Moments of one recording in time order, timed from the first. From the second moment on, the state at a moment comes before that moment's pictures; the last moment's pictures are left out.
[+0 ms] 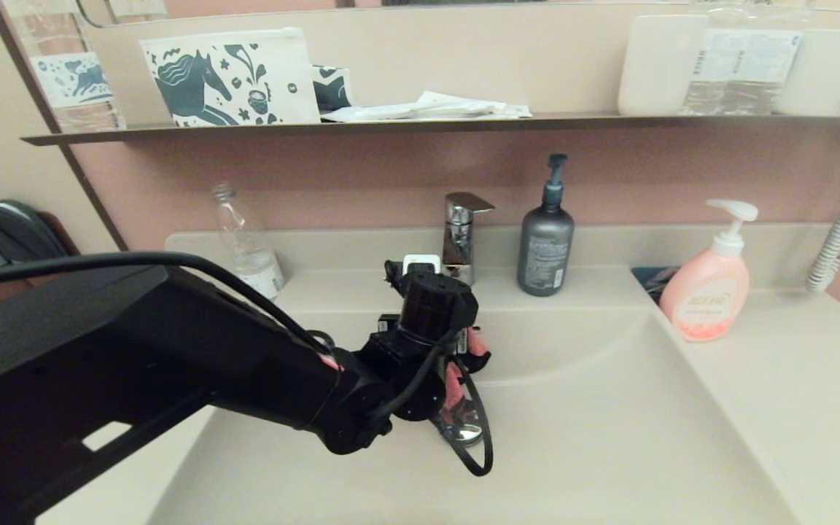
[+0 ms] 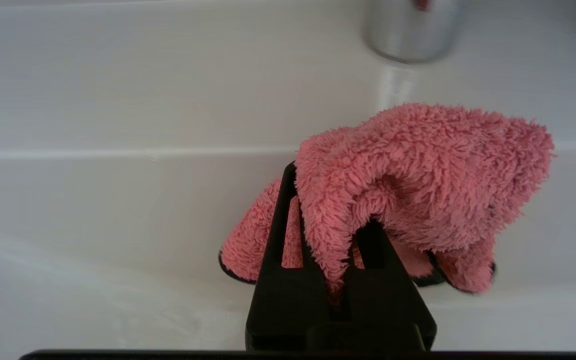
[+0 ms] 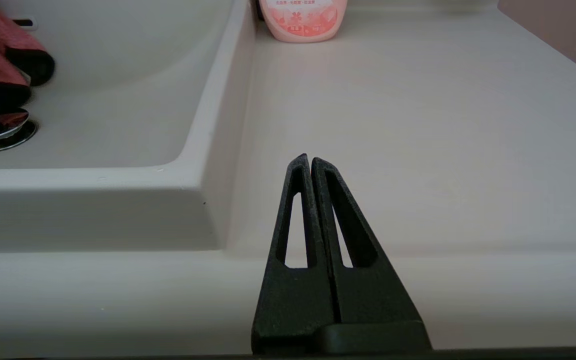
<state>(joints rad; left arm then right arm) -0.78 2.11 -1.13 -0.60 0.75 -0.20 0.00 0.00 0.00 0.00 0.00 0.00</state>
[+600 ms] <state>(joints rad) -0.67 2.08 -0.99 -0.69 0.67 -0.18 0.00 0.00 0.00 0.00 0.00 0.00</state>
